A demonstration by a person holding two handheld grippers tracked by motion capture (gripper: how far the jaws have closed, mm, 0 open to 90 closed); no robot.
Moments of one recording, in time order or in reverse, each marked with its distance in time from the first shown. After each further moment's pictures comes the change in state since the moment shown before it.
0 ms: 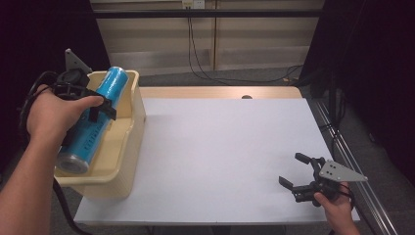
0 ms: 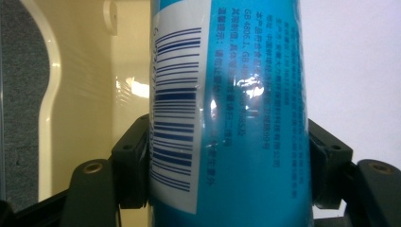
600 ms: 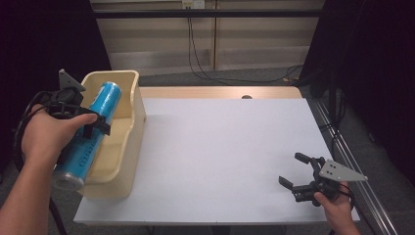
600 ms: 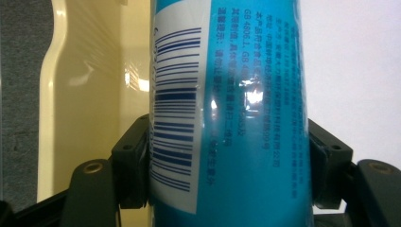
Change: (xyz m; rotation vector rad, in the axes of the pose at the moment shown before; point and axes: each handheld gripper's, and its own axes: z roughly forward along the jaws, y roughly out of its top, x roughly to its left) left arm 0.020 -0.028 0.021 0.029 0.013 -0.026; right arm -0.001 0.000 0.000 -0.003 0.007 0.002
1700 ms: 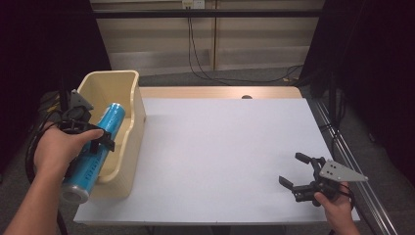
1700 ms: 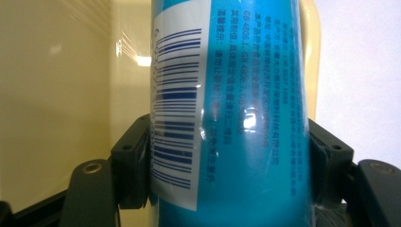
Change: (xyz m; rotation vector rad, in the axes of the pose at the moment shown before) left arm 0.008 -0.015 0.040 0.107 0.007 -0.040; right arm 0.000 0.000 -0.001 -0.001 -0.006 -0.003
